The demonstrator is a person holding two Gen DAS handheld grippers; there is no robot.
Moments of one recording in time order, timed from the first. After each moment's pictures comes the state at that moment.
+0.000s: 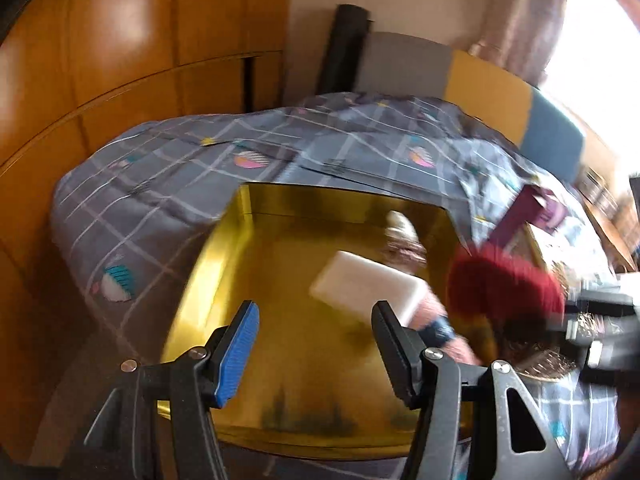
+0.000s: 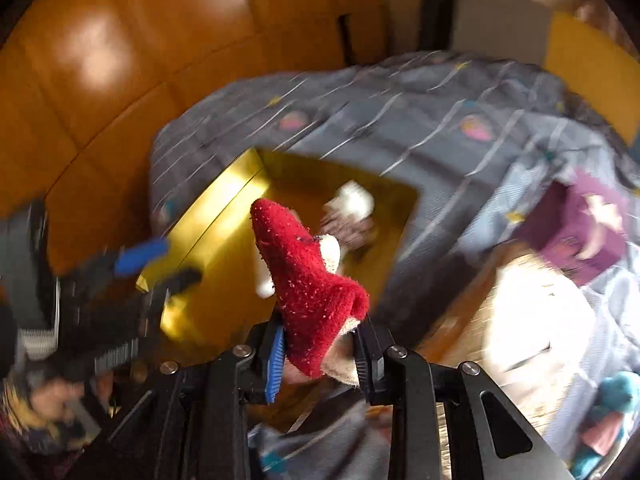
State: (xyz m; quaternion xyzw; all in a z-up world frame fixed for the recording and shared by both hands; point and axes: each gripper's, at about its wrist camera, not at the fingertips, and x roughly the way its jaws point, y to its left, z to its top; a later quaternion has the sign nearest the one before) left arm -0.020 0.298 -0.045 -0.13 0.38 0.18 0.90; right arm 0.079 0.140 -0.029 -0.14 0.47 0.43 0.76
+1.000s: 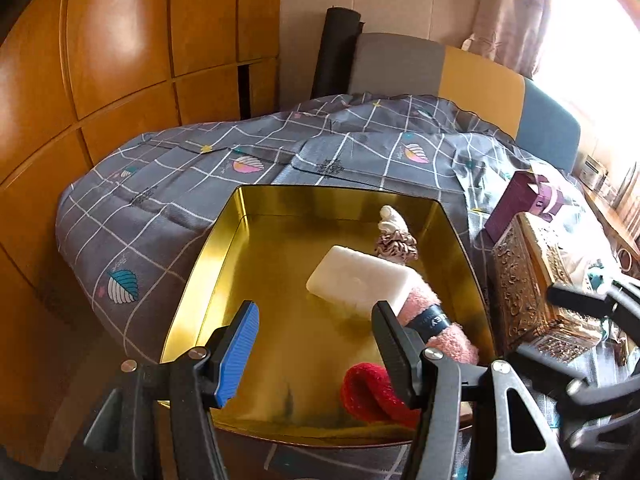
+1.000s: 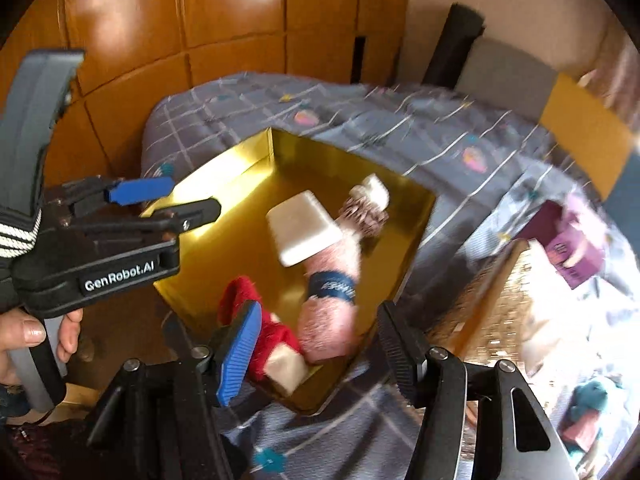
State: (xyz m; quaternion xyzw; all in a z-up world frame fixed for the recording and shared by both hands) left arm -0.024 0.276 -0.044 -0.10 0.38 0.17 0.91; right arm 0.017 0.134 -0.035 -0.20 0.37 0.38 0.82
